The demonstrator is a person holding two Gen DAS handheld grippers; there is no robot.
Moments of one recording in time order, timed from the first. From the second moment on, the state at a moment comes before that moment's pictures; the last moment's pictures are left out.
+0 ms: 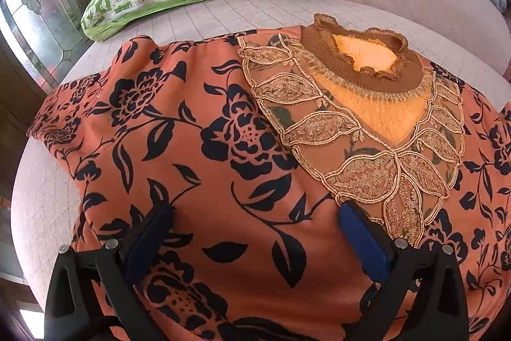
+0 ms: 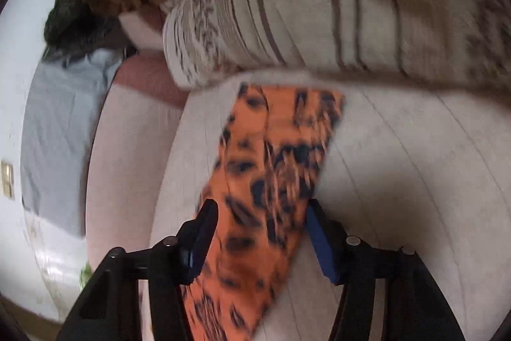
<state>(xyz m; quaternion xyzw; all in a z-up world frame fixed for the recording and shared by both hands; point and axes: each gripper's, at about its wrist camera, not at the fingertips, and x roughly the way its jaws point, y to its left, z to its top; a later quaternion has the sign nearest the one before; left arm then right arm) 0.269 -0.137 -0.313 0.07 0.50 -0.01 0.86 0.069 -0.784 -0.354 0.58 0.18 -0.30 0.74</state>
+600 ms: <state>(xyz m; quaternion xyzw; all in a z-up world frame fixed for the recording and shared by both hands) 0.261 -0.085 -0.256 0.00 0.44 0.02 0.90 0.078 -0.668 -0.197 0.49 0.09 -0.16 0.85</state>
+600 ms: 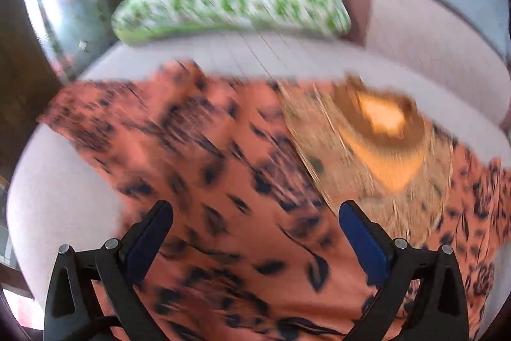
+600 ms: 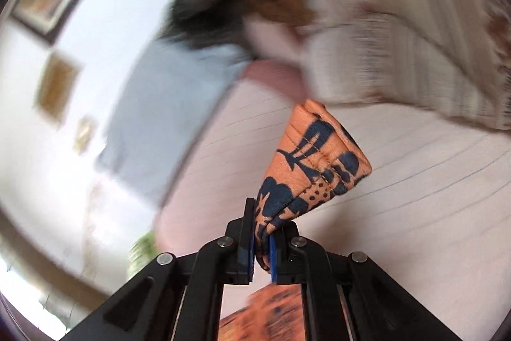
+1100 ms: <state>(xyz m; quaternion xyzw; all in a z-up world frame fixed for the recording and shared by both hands) 0.260 0.094 -0.210 -0.04 0.34 0.22 0.91 0.264 -0.246 -0.245 0.41 0.35 0.03 0.84</state>
